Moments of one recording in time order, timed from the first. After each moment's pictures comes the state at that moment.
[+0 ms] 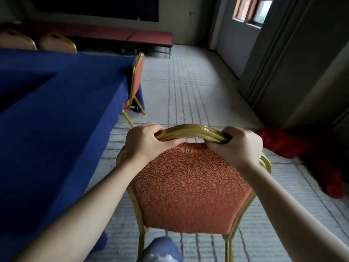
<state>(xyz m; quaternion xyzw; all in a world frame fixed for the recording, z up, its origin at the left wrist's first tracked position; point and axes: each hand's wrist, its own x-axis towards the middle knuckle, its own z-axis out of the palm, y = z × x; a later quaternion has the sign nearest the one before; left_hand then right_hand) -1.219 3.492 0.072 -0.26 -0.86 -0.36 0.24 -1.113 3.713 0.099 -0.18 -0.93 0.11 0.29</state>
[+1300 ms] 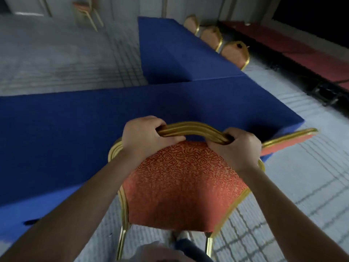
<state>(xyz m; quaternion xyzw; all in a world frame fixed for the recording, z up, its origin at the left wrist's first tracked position) -1.811 3.474 0.055 0.29 -0.90 -0.16 0.29 -1.983 3.653 0.060 0.37 -0.87 0.28 0.14</state>
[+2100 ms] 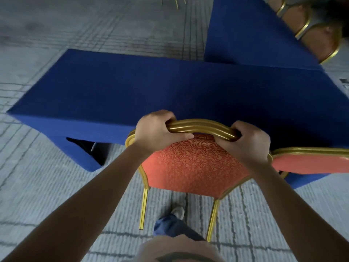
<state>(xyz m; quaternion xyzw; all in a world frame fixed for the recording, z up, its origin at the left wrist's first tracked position) -1.878 3.640 0.026 0.48 -0.83 -0.17 0.24 -2.112 3.738 0.011 0.61 -0.73 0.30 0.09</state>
